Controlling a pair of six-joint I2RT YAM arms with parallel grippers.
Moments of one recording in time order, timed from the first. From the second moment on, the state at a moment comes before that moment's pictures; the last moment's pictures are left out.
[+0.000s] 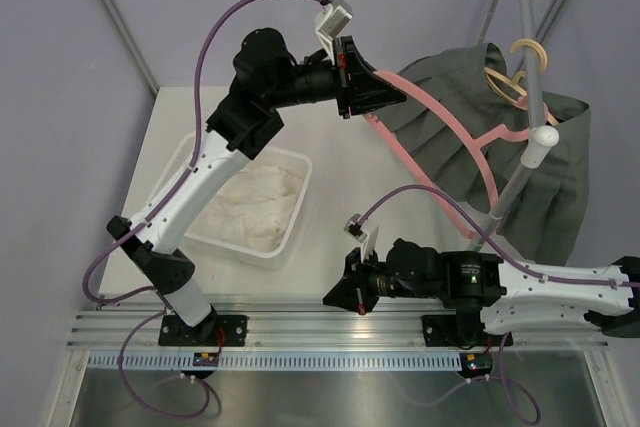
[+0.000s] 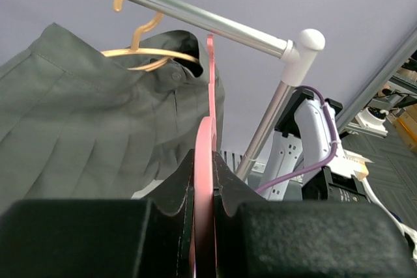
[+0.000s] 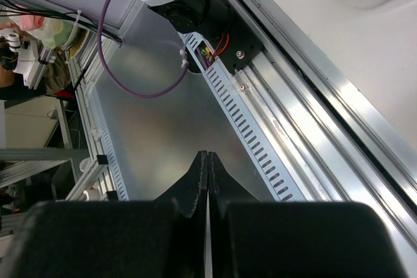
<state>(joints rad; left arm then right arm) -0.74 1.64 2.00 -0.13 0.76 -0.48 1.45 0.90 0.85 -0.36 0.05 0.82</state>
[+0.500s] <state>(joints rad) -0.77 1.83 2.24 -0.08 0.77 -0.57 1.45 0.89 0.83 -0.33 0.06 0.83</state>
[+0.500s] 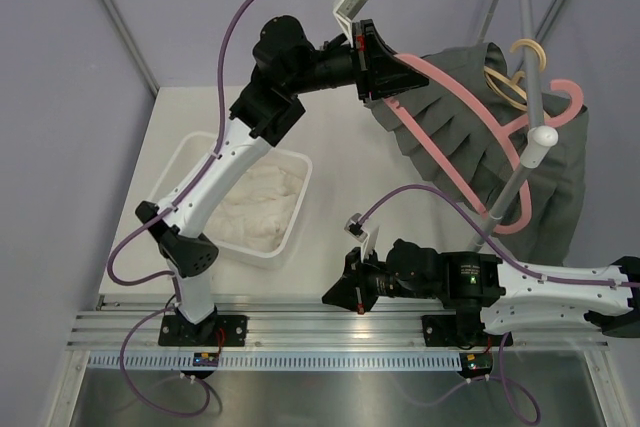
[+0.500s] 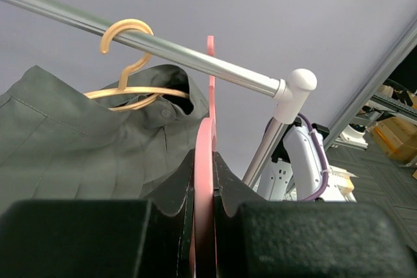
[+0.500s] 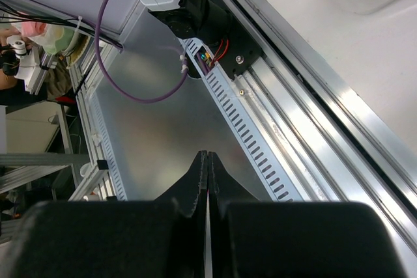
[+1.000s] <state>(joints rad) -0.74 1.79 2.13 0.03 0.78 -0.61 1.45 0.87 0.81 -0.33 0.07 0.84</state>
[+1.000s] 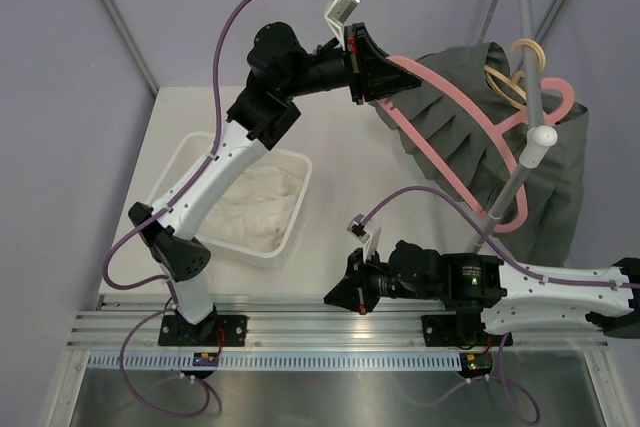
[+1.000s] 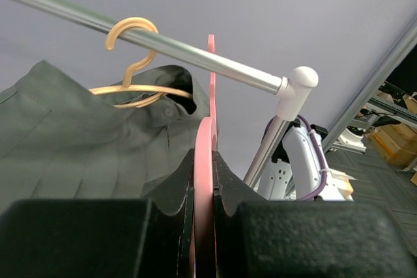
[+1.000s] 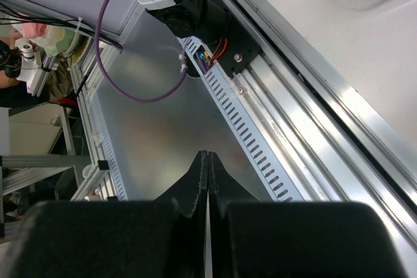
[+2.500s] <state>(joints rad) -0.66 1.57 1.65 0.22 0.83 -0.65 1.45 0.78 0.82 -0.44 0.16 0.87</state>
